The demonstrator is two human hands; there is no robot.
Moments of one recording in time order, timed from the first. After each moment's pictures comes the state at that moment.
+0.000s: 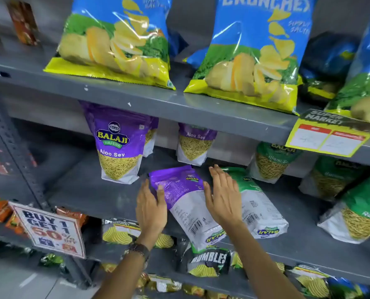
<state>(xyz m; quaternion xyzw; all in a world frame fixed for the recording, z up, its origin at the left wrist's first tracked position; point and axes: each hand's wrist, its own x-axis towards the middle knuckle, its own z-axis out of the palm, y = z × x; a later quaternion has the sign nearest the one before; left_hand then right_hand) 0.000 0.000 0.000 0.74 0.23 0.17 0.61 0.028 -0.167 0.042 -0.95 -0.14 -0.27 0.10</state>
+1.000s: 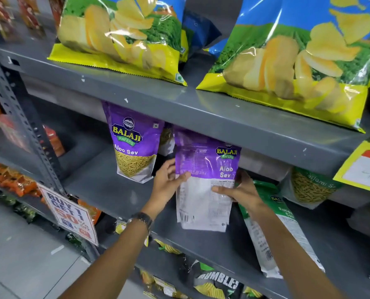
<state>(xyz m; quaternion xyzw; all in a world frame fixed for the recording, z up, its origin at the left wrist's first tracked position) 0.079 0.013 0.022 0.67 0.10 0.15 0.72 0.124 -0.190 0.055 -0.82 -0.09 0.09 0.56</state>
